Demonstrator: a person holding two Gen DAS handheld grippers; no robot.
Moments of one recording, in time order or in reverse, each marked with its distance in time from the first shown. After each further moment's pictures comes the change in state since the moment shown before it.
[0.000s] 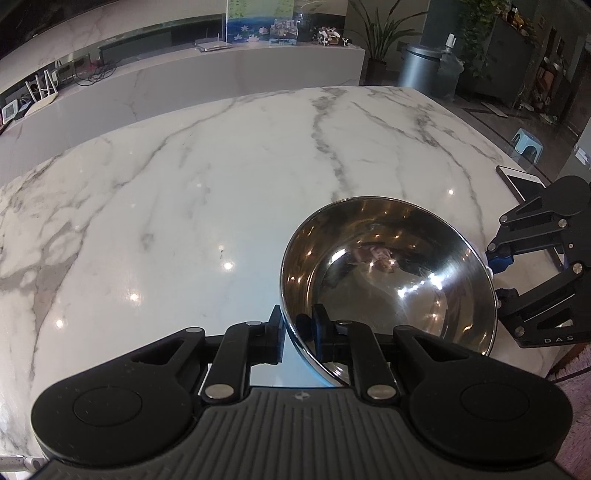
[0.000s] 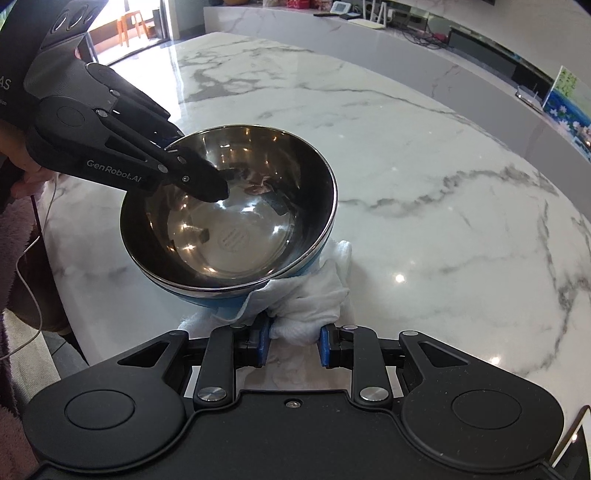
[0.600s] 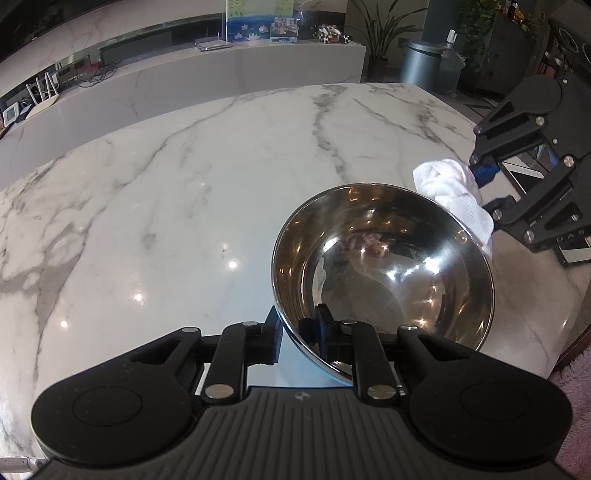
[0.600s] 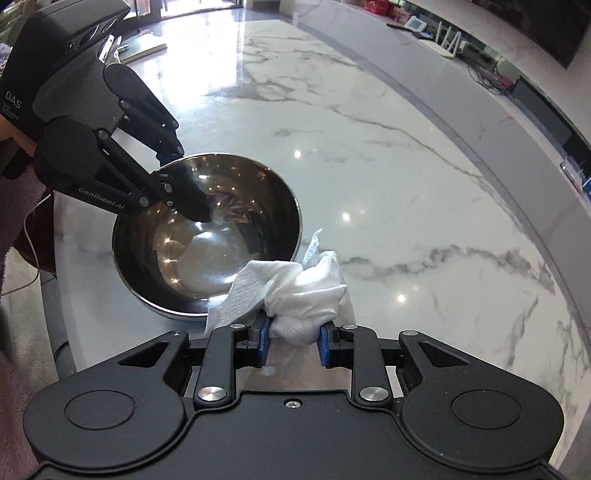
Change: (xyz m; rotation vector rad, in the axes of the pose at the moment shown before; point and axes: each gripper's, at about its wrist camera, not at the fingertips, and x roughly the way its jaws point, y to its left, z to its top) left arm 0.003 -0.001 0.002 0.015 0.006 0.012; right arm -0.017 -0.033 0.054 -0.295 0.039 0.025
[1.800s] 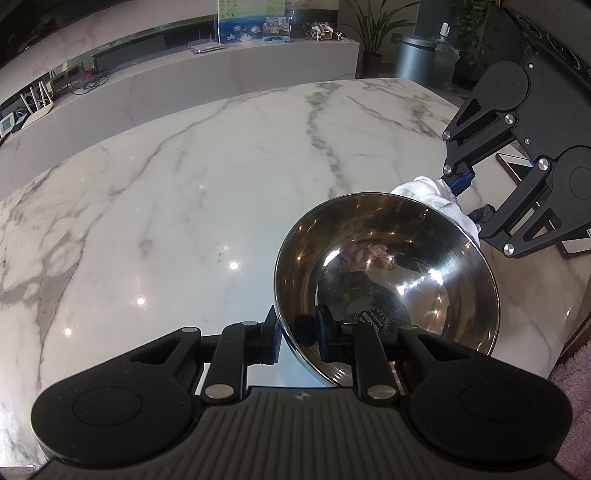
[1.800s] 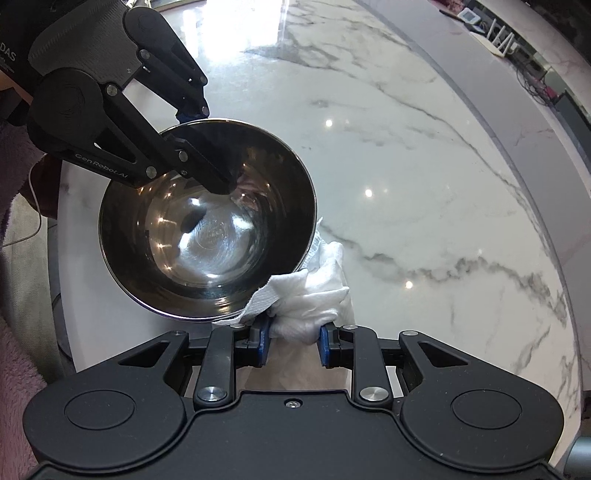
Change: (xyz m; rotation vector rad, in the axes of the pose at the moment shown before) left arm -0.002 -0.004 0.002 0.034 0.007 0.006; right arm 0.020 0.008 0.013 -0.149 0.124 0.048
